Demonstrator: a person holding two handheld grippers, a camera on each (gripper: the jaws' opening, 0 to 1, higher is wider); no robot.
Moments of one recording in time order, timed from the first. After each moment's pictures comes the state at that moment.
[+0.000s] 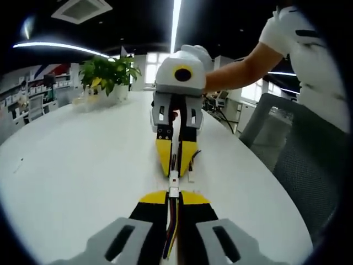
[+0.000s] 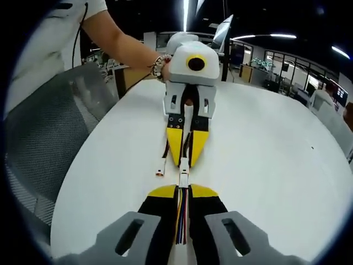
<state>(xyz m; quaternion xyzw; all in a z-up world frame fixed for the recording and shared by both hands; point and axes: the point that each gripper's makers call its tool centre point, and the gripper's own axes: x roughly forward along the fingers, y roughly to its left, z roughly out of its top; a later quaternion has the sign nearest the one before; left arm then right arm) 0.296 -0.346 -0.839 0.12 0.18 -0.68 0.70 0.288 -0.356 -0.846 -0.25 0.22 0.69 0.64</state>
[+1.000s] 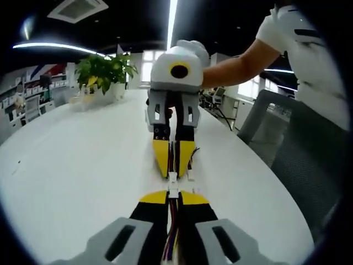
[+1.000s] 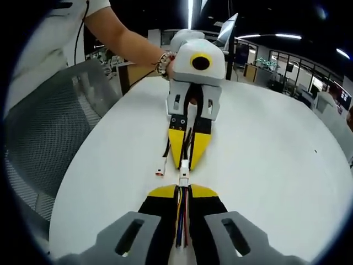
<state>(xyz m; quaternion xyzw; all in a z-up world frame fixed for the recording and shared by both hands) 0.288 -0.345 -0.842 0.13 0.18 -0.69 0.69 0.287 -0.354 -0.849 -0.26 0.22 0.70 0.63</state>
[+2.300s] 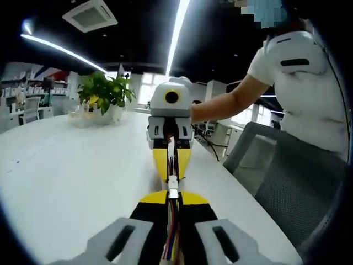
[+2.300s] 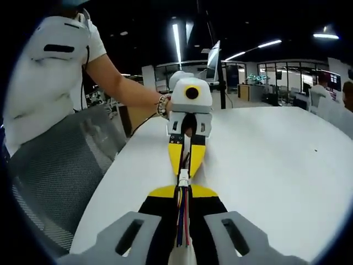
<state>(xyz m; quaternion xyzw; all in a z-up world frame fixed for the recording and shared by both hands) 0.282 -0.339 -0.793 0.03 0.14 -0.71 0.69 0.269 -0.341 -0.792 -0.11 0.18 0.72 0.66</state>
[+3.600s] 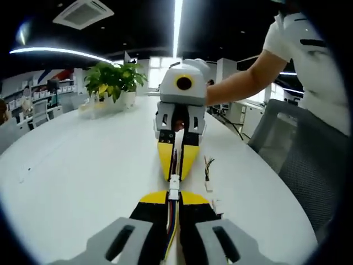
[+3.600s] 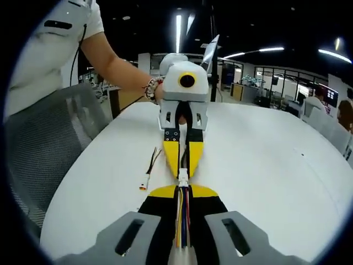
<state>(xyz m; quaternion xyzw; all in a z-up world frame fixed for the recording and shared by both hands) 0.321 -0.351 -0.824 0.13 0.16 -0.67 0.72 0.318 -0.350 -0.827 -0.19 0.16 0.68 0.69</state>
